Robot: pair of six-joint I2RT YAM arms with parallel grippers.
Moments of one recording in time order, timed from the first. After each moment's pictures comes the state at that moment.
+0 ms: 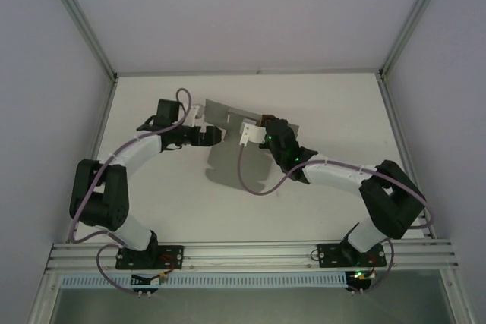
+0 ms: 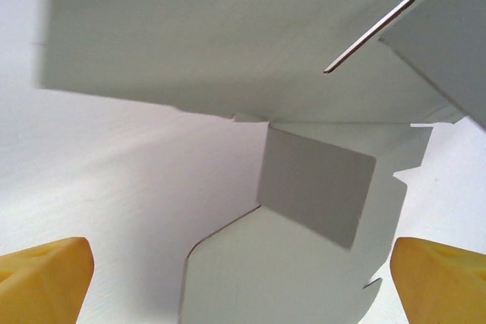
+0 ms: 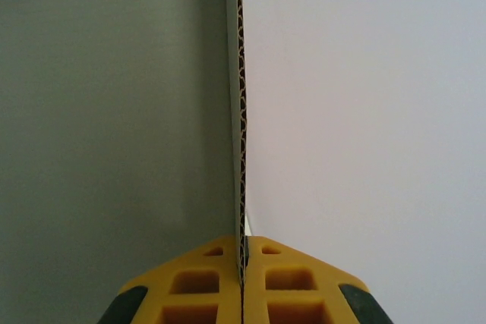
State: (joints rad) left arm -0.19 1.57 1.01 -0.32 0.57 -0.16; right arm 0.76 1.56 0.85 0.39 0.47 -1.14
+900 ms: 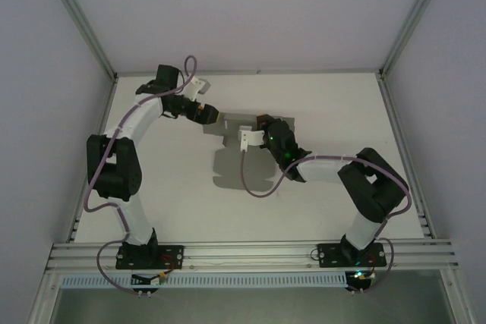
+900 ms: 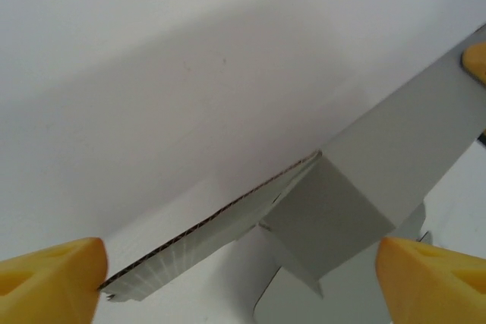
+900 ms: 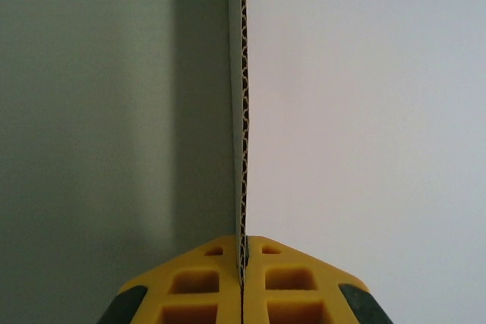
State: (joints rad) left arm -0.15 1.87 1.57 -0.76 0.64 0.27; right arm 0.71 1.70 0.81 0.65 0.33 -1.40
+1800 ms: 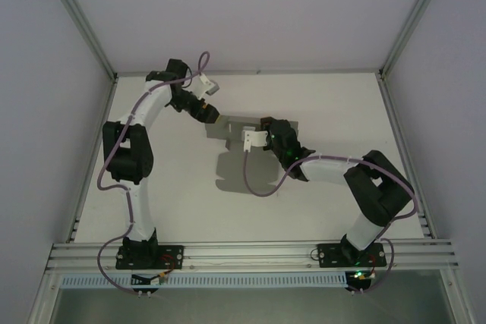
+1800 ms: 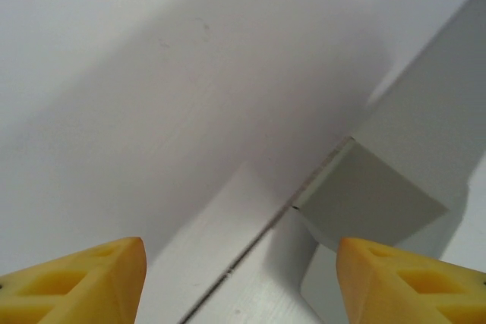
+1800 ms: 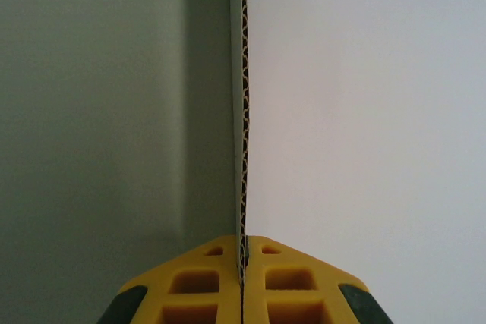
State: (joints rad) left arm -0.17 2.08 1.86 -1.05 0.66 0.54; right arm 0.71 1.66 0.81 0.52 0.33 -1.34
